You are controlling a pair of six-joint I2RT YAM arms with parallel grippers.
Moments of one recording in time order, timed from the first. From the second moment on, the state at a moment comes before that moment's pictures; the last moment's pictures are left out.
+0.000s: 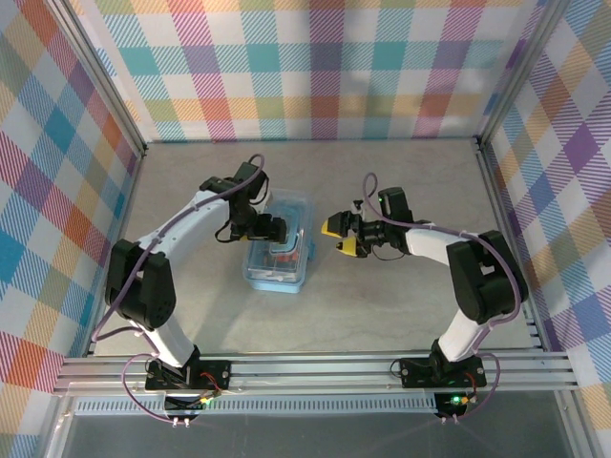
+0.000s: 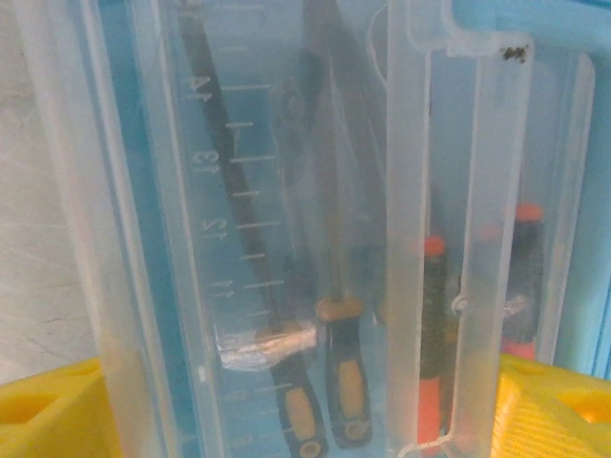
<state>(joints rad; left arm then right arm) -0.41 1.68 1.36 -0.98 0.17 -0.29 0.37 1.70 0.86 0.07 -0.95 0.81</state>
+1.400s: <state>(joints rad) -0.23 1.61 1.24 -0.90 0.41 -0.21 0.50 1.92 0.87 0.54 -0.81 1.18</state>
